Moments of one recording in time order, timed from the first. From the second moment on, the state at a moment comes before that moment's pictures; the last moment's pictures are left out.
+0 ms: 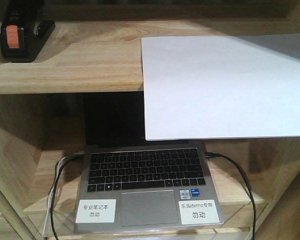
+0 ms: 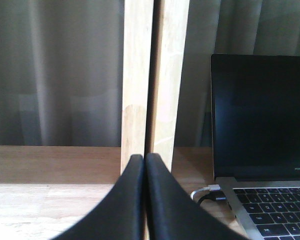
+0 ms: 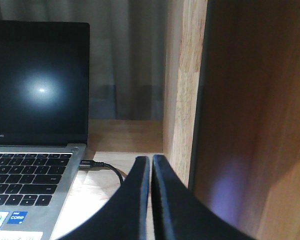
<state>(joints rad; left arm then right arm) -0.02 -0.01 0.03 -0.03 0.11 -0.01 0.03 -0.01 0.03 0.03 0.17 -0.07</state>
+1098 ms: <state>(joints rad) -0.02 -0.01 0.03 -0.03 0.11 -0.01 0.03 -0.01 0.03 0.03 0.17 -0.07</state>
